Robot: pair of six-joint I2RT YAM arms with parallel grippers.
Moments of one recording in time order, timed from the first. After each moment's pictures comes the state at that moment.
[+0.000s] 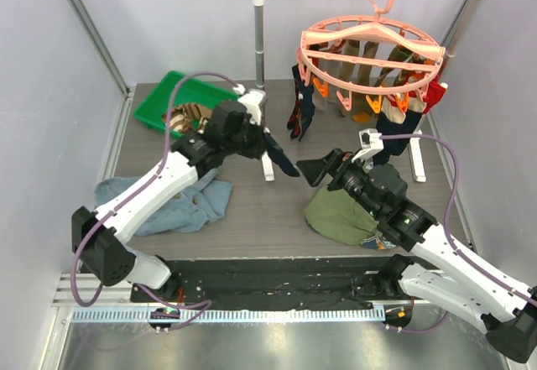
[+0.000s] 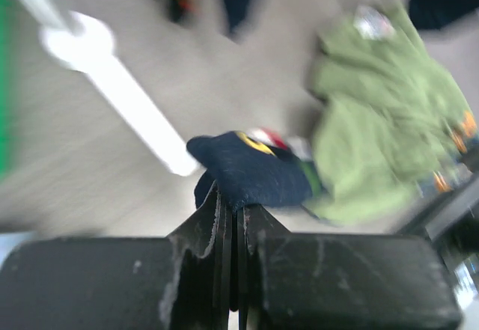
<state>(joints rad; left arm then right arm) -0.70 1.45 1.35 -0.48 0.07 -0.29 0.73 0.76 0.67 0.02 0.12 0.67</state>
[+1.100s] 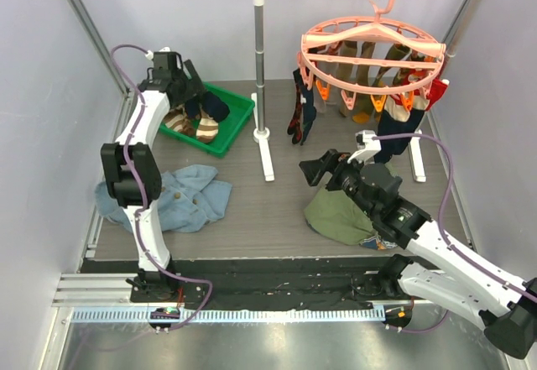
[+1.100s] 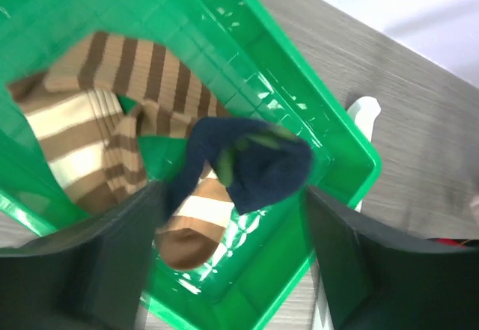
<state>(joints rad) -0.06 2.06 1.89 -0.50 -0.01 -0.50 0.73 0.79 0.66 -0.02 0.22 0.61</state>
